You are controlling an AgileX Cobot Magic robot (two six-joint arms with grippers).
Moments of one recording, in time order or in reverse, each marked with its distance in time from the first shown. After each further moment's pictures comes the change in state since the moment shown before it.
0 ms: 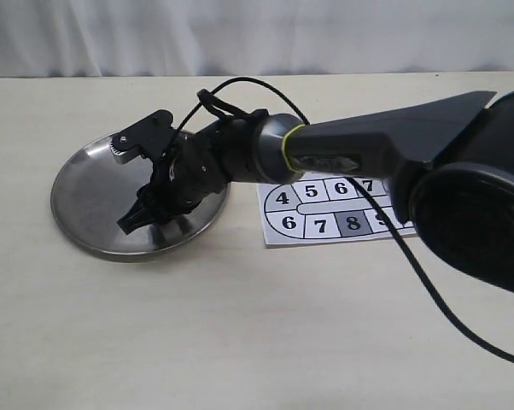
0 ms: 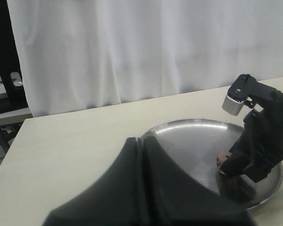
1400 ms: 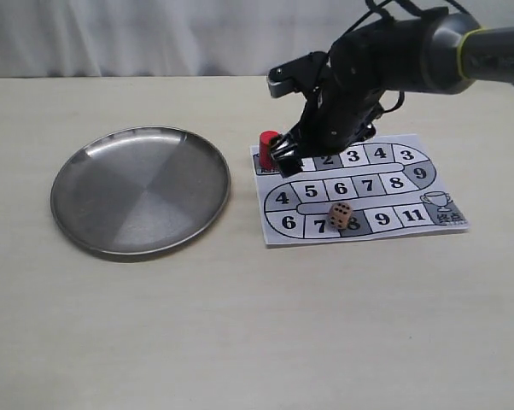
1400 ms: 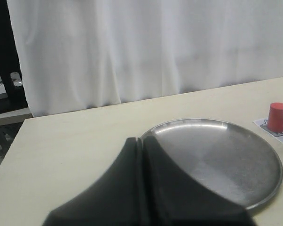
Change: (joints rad) left arm 0.000 0.000 0.000 0.000 0.000 0.000; right arm -0.332 -0.273 0.168 -0.139 0.330 0.070
